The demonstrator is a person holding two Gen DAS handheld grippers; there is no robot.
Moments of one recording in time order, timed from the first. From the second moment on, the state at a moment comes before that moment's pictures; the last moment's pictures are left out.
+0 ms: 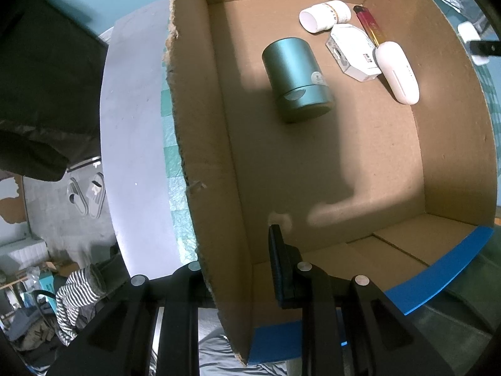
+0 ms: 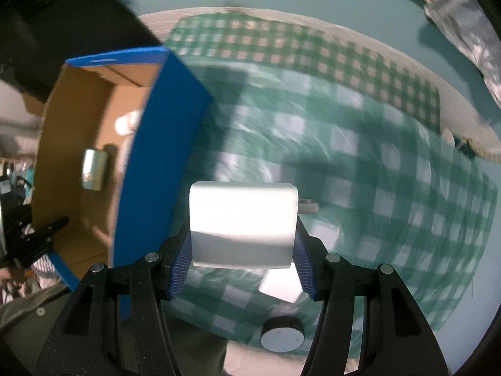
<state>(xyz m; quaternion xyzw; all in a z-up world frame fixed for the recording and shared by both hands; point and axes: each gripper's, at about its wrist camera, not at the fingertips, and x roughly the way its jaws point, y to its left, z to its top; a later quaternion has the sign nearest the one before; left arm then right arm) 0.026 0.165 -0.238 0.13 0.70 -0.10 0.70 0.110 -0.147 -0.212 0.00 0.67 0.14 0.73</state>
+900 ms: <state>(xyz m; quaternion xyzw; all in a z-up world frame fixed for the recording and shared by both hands) 0.021 0.159 -0.236 0.13 0.69 -0.10 0.70 0.147 -0.017 -0.182 -0.15 0.63 0.25 0.72</state>
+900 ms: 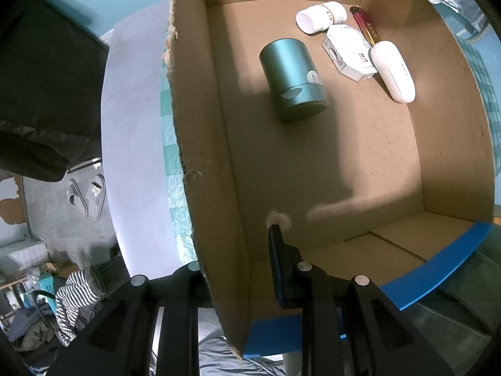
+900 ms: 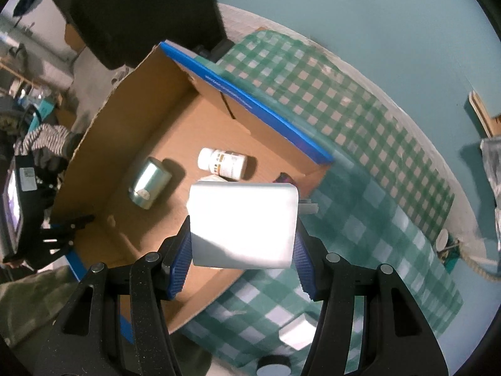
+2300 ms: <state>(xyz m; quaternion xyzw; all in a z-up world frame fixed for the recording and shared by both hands) 0.021 0.165 -0.235 0.14 0.69 -0.10 0.70 0.144 0.001 -0.190 -0.19 0.63 0.25 0.71</state>
